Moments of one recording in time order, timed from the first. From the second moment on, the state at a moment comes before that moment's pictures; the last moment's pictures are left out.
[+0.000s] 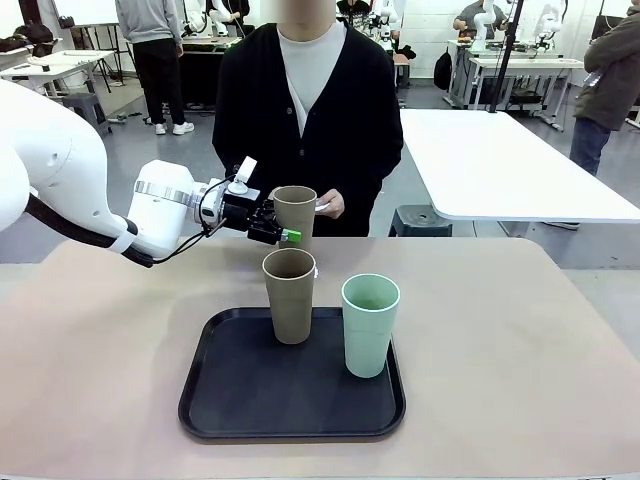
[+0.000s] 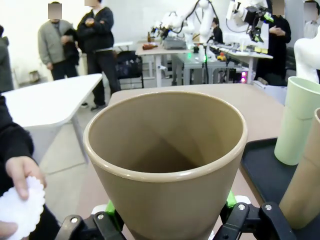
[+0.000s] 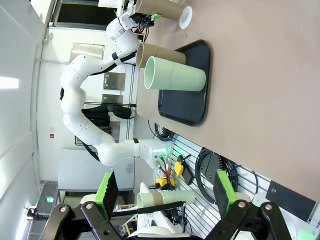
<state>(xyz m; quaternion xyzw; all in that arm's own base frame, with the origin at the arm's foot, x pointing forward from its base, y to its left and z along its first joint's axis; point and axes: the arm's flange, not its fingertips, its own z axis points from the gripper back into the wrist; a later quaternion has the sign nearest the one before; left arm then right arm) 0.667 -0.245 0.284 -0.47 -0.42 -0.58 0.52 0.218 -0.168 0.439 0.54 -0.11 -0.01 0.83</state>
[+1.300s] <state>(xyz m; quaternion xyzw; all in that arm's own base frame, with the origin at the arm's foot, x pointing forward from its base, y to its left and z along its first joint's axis) 0.665 -0.251 0.258 -0.47 -0.42 -0.59 0.51 0.218 -0.168 0.439 0.54 -0.11 -0.01 0.83</state>
